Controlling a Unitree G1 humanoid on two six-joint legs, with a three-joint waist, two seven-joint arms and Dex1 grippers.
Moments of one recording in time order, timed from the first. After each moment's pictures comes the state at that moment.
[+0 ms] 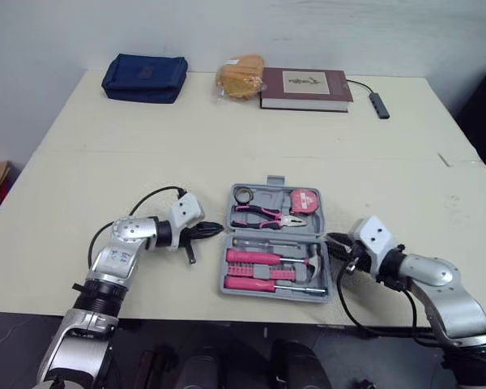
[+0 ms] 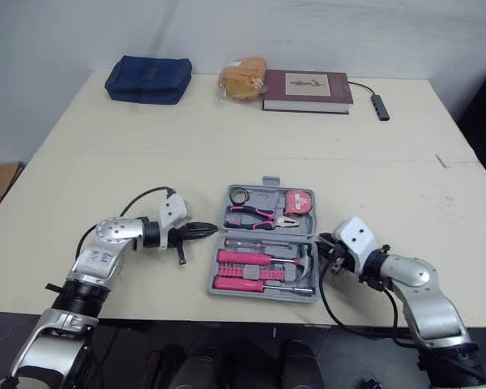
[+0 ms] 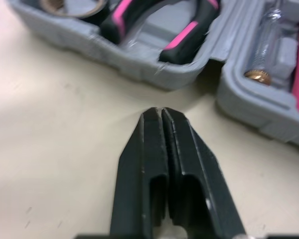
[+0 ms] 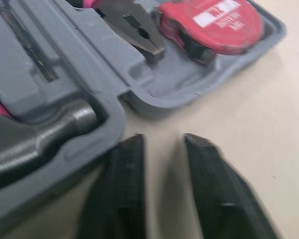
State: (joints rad) left arm -0.51 0.51 -0.10 0.29 -0.13 0.21 -0.97; right arm -0.04 -0.69 -0.07 -0.20 0.22 0.32 0.79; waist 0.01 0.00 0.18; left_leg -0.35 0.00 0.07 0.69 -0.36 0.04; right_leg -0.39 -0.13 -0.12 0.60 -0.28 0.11
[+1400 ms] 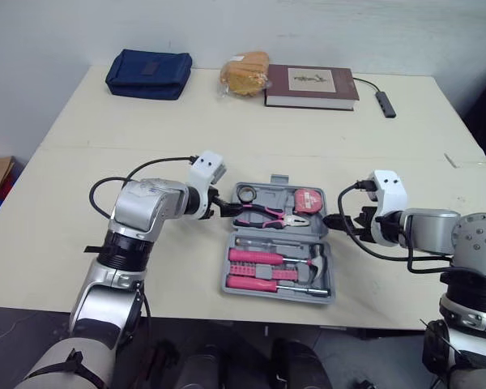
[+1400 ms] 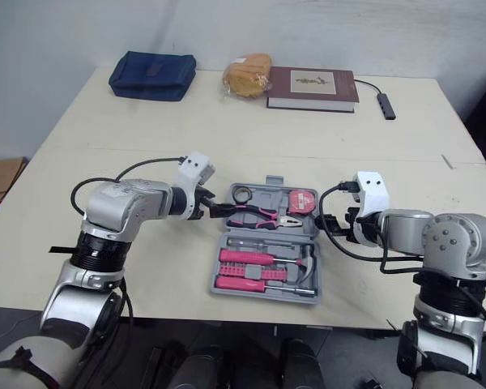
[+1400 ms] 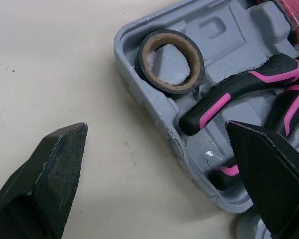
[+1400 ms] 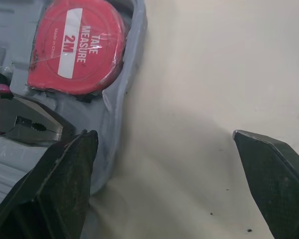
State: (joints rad) left arm -0.85 0.37 -0.14 0.06 -0.25 1.26 -0.48; right arm -0.61 -0.54 -0.32 -0.16 0.95 1.61 -0.15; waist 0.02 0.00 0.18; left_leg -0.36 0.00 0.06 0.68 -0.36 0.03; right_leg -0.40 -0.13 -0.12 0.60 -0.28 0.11
